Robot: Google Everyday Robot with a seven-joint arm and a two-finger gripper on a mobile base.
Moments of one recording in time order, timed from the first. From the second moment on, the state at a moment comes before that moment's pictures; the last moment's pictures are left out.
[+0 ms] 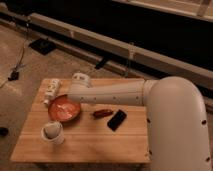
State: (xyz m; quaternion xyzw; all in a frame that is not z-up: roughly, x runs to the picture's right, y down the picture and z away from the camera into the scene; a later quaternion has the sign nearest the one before) arm -0.072 0.044 0.855 -0.11 0.04 -0.16 0.98
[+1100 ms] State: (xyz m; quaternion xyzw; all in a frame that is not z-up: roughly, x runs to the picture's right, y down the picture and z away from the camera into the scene) arm -0.169 0.119 0.815 -0.15 -0.08 -0.34 0.92
